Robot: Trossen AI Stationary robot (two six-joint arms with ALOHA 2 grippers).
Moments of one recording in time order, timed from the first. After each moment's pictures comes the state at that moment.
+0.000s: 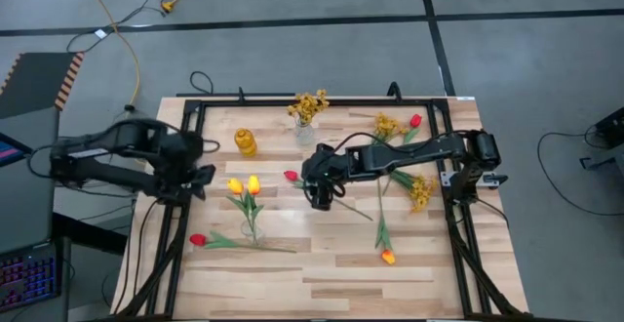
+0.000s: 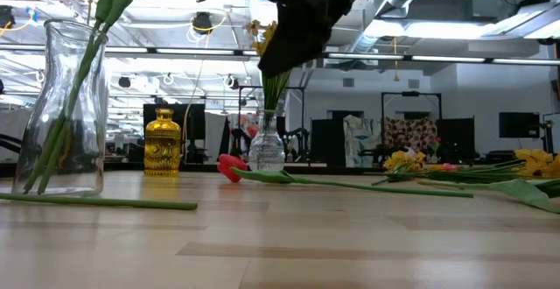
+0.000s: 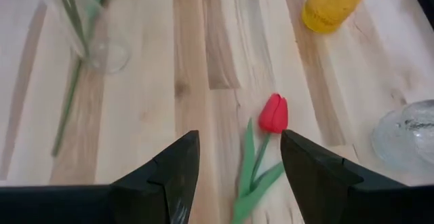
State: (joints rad) left arm 0.04 0.87 1.14 -1.52 0.42 -1.64; right arm 0.05 1.78 1.42 -0.43 0.13 0.04
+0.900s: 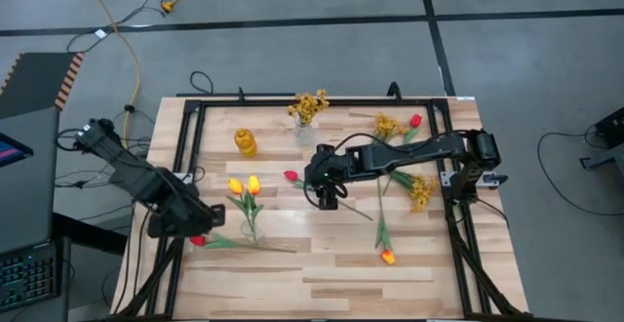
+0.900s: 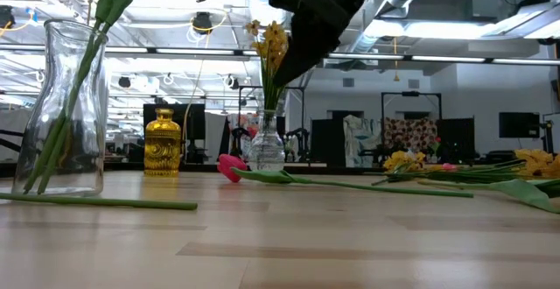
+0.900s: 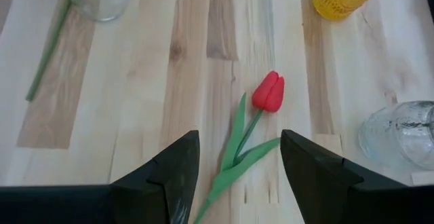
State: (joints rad) left arm -0.62 1.13 1.14 -1.33 0.16 -2.38; right arm 0.04 1.78 1.40 -0.49 0.13 -0.10
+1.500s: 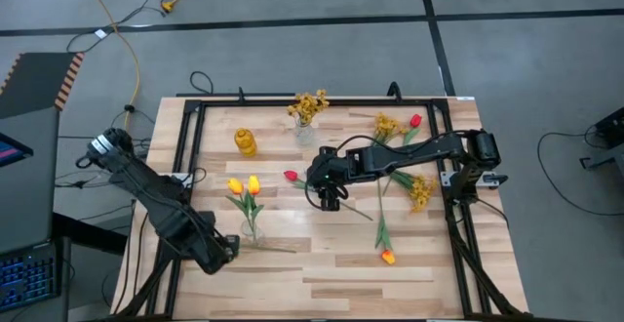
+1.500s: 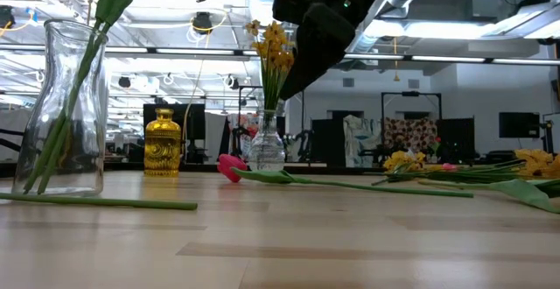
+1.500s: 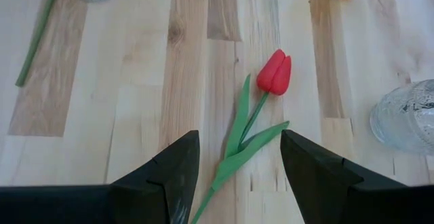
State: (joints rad) left arm -0.74 1.40 1.14 -1.14 0.14 -2.36; right arm 0.04 1.79 1.36 -0.48 0.13 -0.08
